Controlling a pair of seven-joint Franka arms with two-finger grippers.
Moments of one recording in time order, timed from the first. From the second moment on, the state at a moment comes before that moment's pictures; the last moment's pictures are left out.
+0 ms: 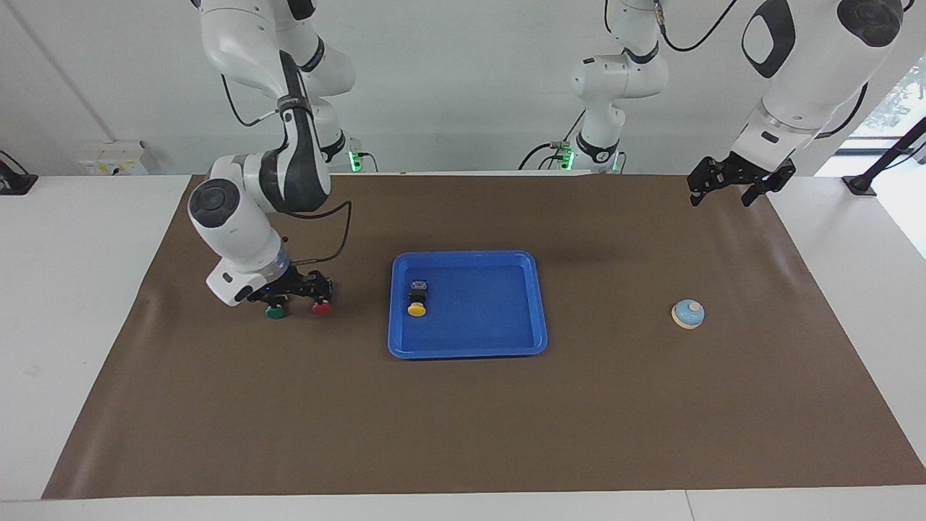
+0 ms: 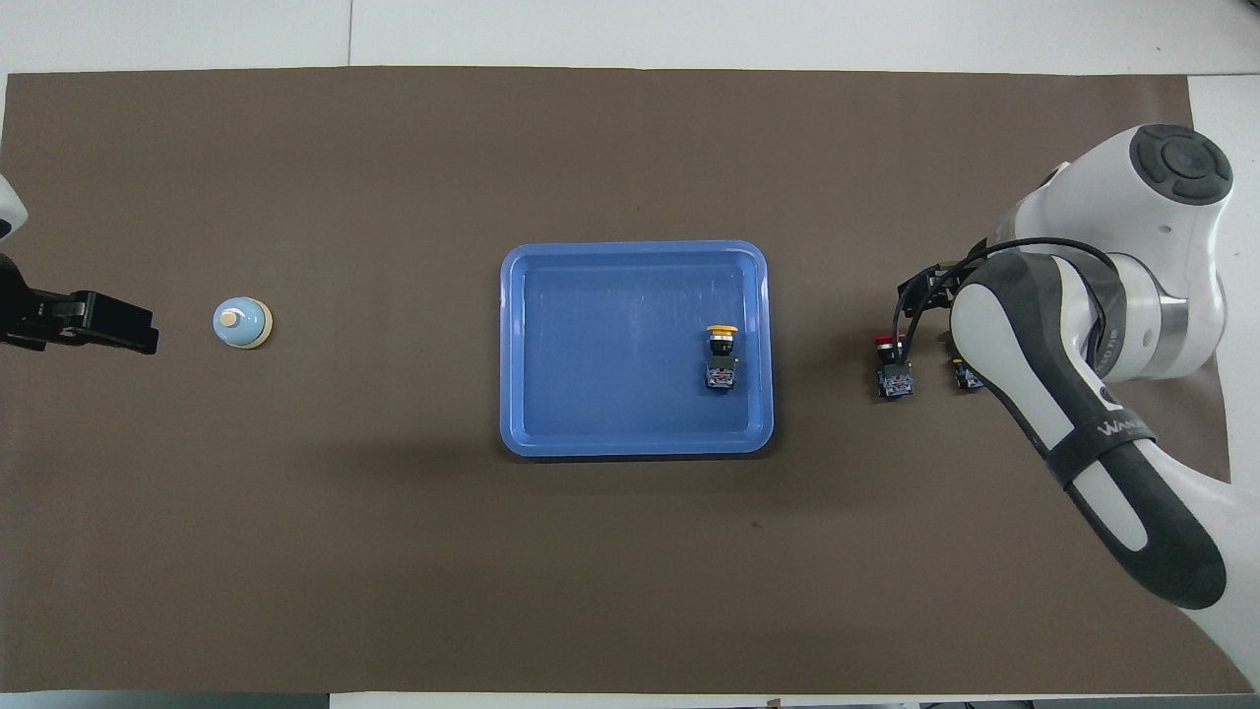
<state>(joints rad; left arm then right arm) -0.02 -0.04 -0.02 -1.69 0.02 1.58 0.07 0.04 0.28 -0.01 -1.88 0.03 2.06 -0.05</state>
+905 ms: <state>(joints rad) -0.02 -0.04 -0.02 -1.69 0.02 1.58 0.07 -0.03 0.22 -0.01 -2.11 -0.03 2.21 -0.09</state>
